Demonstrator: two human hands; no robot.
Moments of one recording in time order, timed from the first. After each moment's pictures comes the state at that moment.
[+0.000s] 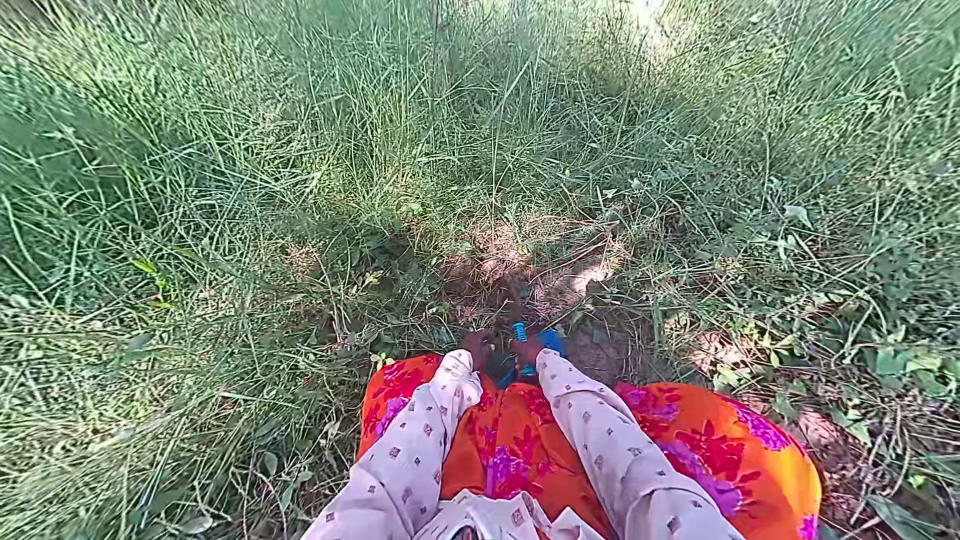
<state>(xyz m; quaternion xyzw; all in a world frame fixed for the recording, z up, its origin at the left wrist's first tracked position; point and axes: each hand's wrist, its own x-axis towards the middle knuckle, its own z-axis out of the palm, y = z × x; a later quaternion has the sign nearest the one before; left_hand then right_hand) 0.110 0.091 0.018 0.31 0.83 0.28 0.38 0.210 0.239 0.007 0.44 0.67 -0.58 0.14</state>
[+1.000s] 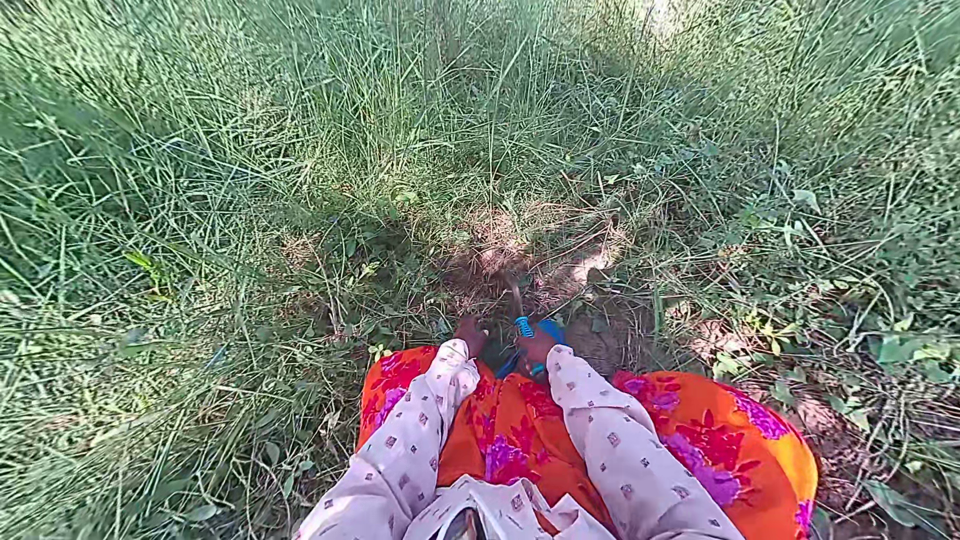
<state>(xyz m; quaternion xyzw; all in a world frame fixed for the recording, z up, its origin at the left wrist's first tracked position) 0.110 0.091 0.020 0.22 0.85 0.32 0.35 0.243 0.232 0.056 0.42 0.70 -0.56 0.17</state>
